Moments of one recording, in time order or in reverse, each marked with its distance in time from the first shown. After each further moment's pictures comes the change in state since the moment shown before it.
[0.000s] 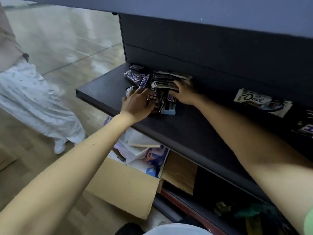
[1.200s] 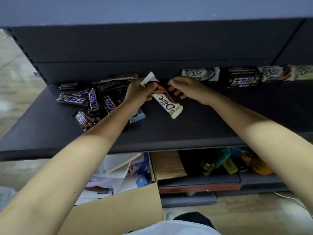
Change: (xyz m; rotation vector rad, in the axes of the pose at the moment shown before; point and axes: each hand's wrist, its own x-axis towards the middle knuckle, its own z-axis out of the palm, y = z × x) left_hand 0.070 0.076 0.029 -1.062 -0.480 0.122; right_hand -0.123 0.031 -0.039 0.683 0.255 0.341
